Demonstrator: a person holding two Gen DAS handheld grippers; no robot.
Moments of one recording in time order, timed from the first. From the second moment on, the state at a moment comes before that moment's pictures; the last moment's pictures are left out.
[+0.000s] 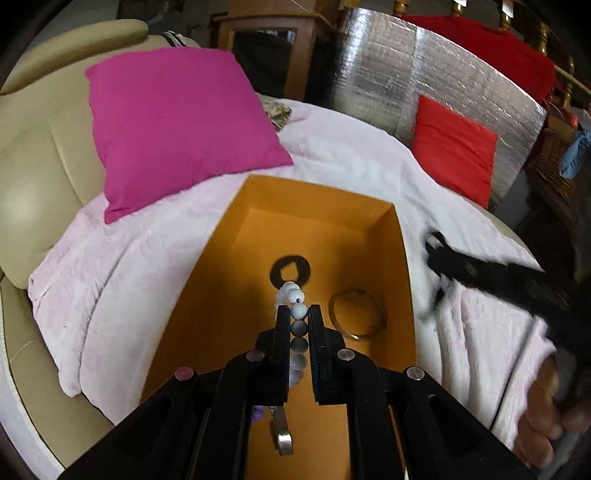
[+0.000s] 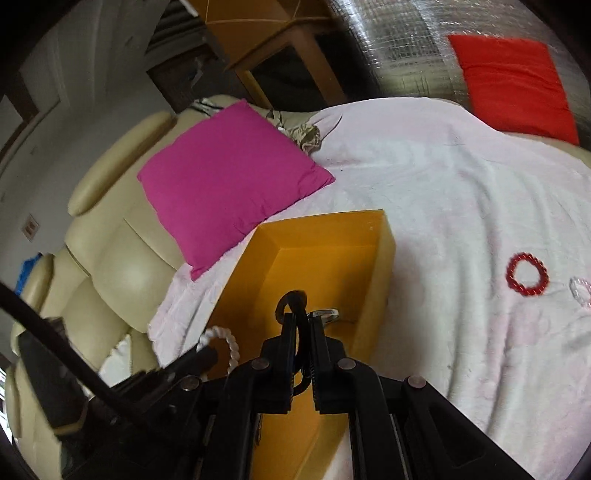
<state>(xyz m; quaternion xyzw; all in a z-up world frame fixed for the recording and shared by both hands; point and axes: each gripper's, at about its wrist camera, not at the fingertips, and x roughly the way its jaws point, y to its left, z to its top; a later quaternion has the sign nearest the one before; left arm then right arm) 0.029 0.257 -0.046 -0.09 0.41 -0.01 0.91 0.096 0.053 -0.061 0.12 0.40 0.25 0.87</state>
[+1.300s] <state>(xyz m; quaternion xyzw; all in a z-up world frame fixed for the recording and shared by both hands) 0.044 0.103 -0.040 0.03 0.41 -0.04 0.91 0.062 -0.209 -0.086 0.21 0.37 0.08 0.90</state>
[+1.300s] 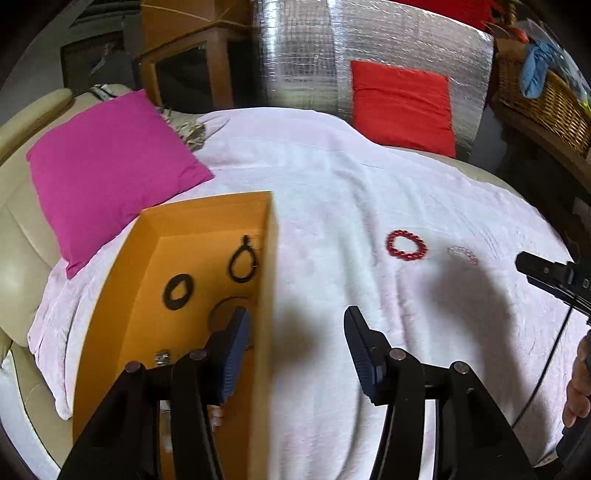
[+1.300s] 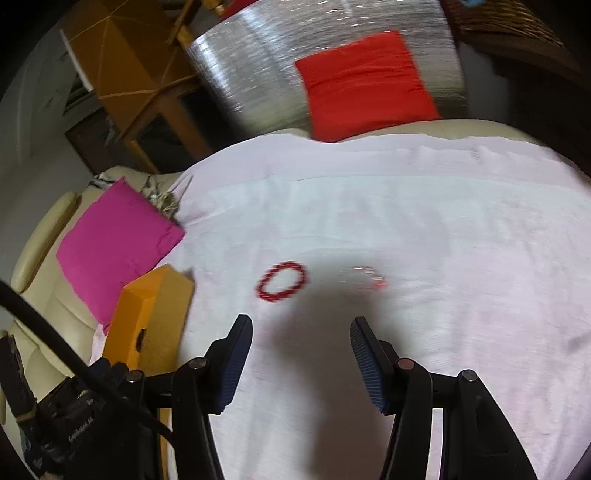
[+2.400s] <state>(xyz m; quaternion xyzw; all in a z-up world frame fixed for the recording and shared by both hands) 0.069 0.019 -0.088 0.10 0.45 -0.06 0.88 0.061 -0.273 -0.128 0.26 0.40 0.07 0.88</state>
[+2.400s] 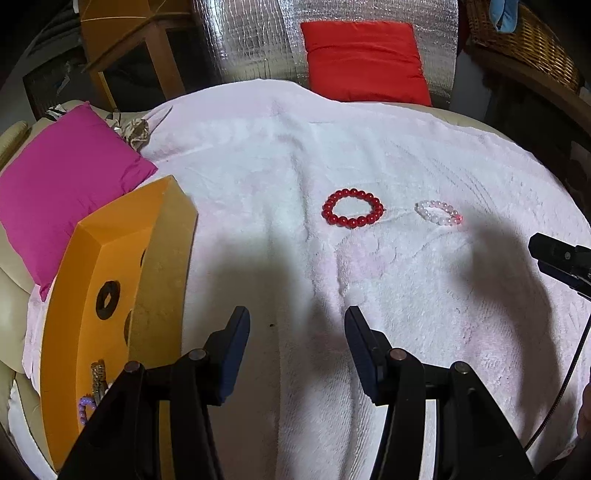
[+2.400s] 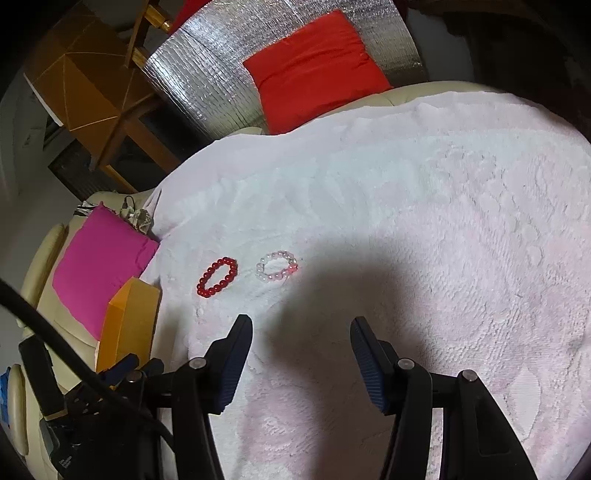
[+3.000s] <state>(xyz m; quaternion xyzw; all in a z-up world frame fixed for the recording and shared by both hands) 0.080 0.027 -0.100 0.10 0.47 -0.06 0.88 0.074 -0.257 -0.142 0.26 0.41 0.07 0.87</state>
